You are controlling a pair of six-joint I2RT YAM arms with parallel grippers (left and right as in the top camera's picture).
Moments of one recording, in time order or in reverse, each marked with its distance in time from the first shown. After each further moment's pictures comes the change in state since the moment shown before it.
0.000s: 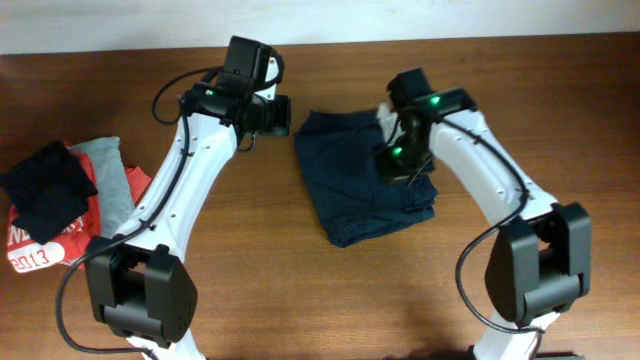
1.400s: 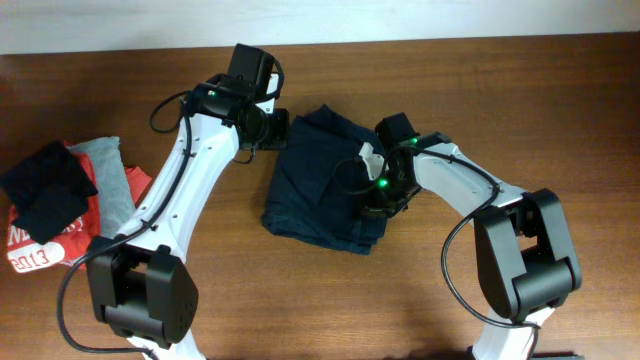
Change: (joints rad) left arm -0.015 0.000 -0.001 -0.153 0.000 -0.072; right arm 0.029 0.029 -0.294 0.288 -0.285 0.109
